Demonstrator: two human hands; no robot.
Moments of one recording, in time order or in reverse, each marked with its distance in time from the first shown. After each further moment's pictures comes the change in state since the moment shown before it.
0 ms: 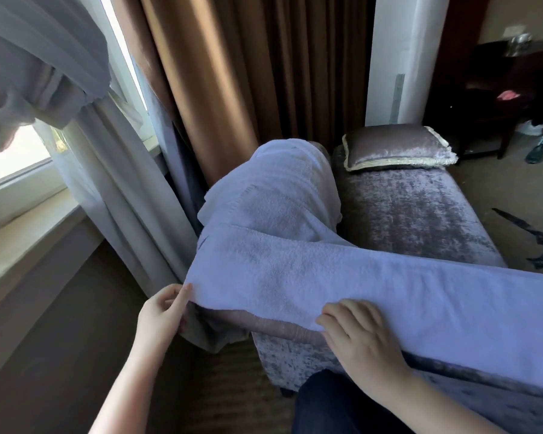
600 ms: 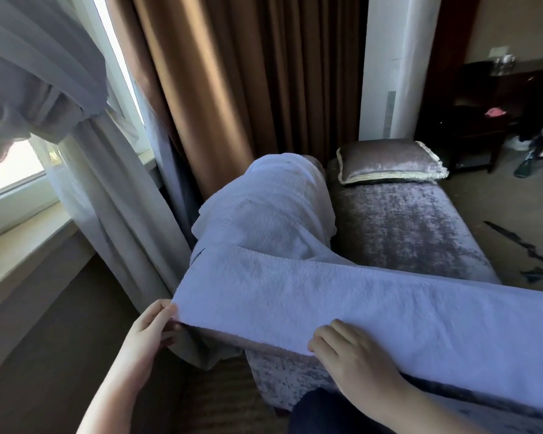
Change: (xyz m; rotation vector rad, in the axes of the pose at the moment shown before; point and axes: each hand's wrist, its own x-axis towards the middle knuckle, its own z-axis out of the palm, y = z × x) left_hand 0.011 -0.016 -0.013 -0.286 -0.143 -0.116; right_hand 0.006 0.006 -0.003 0.039 -0.110 -0.099
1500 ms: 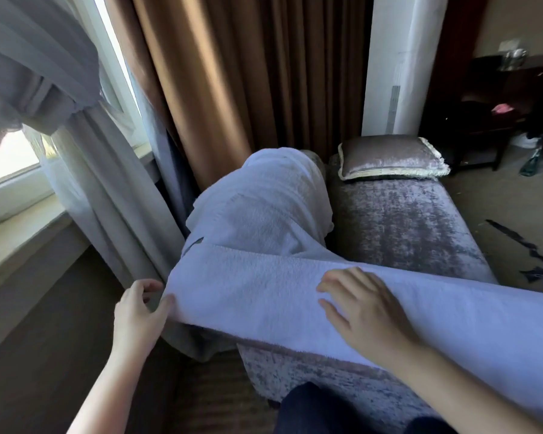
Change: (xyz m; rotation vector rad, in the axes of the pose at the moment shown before) left_hand -0.002 0.017 0.024 0.510 0.331 0.143; right_hand 0.025 0.050 -0.043 0.126 0.089 0.130
